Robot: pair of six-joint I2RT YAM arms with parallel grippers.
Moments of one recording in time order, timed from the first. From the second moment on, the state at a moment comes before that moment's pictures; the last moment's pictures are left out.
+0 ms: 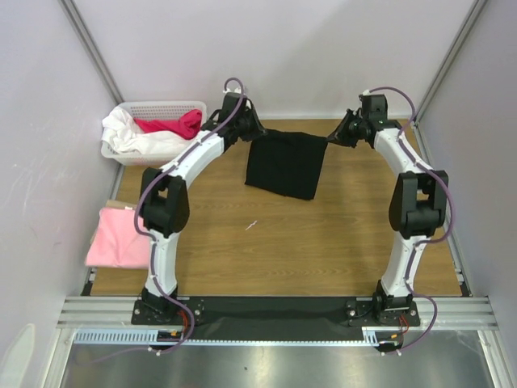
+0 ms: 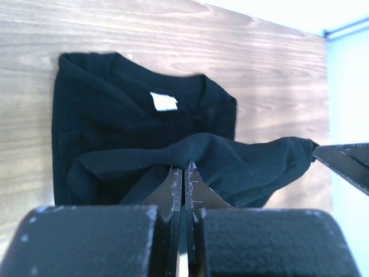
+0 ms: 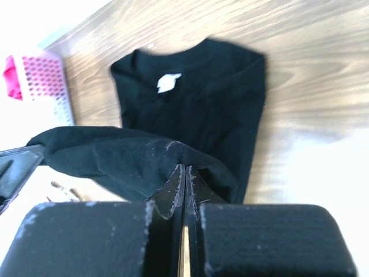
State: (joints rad) left arm -0.42 2.09 1.85 -0.31 0.12 -0.65; right arm 0.09 1.97 1.69 -0.44 -0.38 0.60
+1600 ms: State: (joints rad) left arm -0.32 2.36 1.93 -0.06 0.16 -0.53; right arm 0.04 2.45 2.23 -0.61 -0.53 0.38
